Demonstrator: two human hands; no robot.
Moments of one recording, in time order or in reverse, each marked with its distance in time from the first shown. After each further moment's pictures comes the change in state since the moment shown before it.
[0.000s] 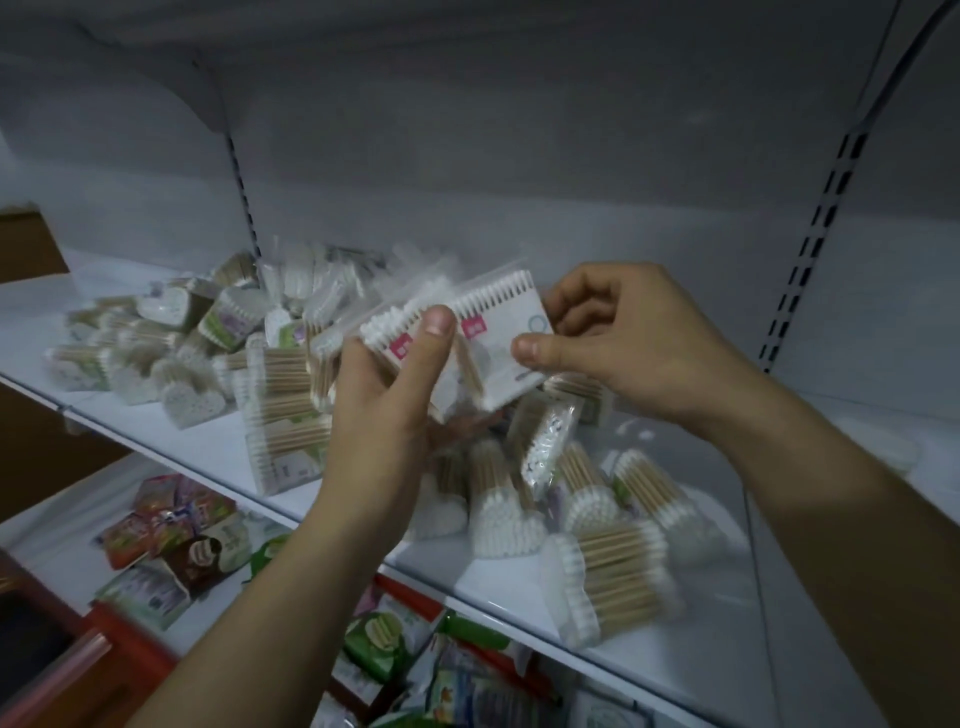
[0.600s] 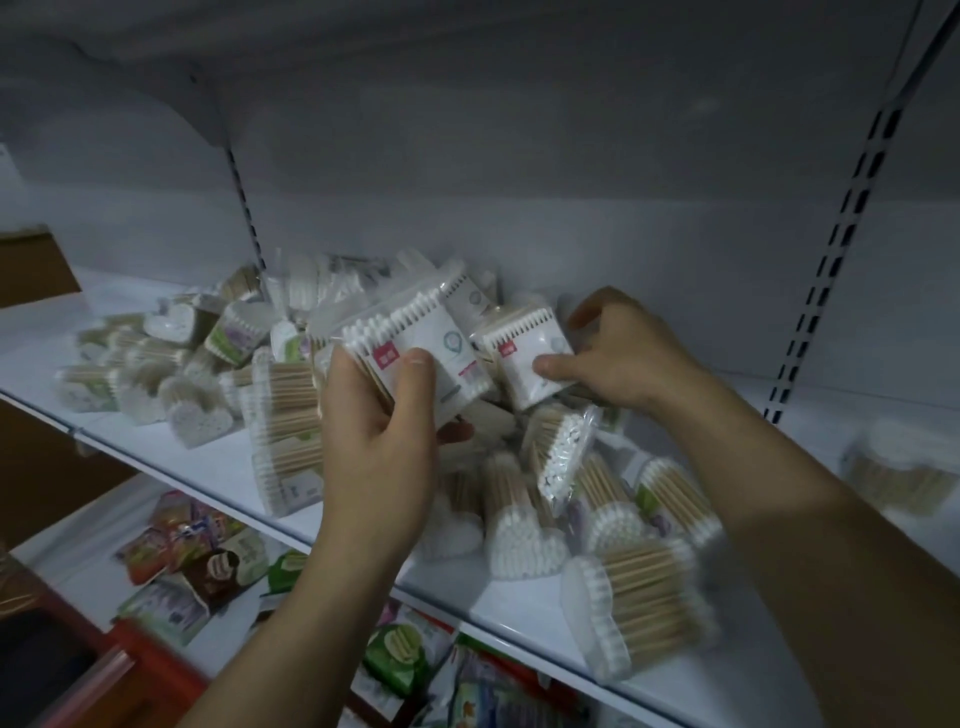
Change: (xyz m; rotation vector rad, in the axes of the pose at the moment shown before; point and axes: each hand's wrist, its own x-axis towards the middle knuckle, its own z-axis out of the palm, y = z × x) left_hand 0.003 -0.014 -0.010 0.308 0.168 0.211; right_hand 0.040 0.046 0.018 -0.346 0.055 0.288
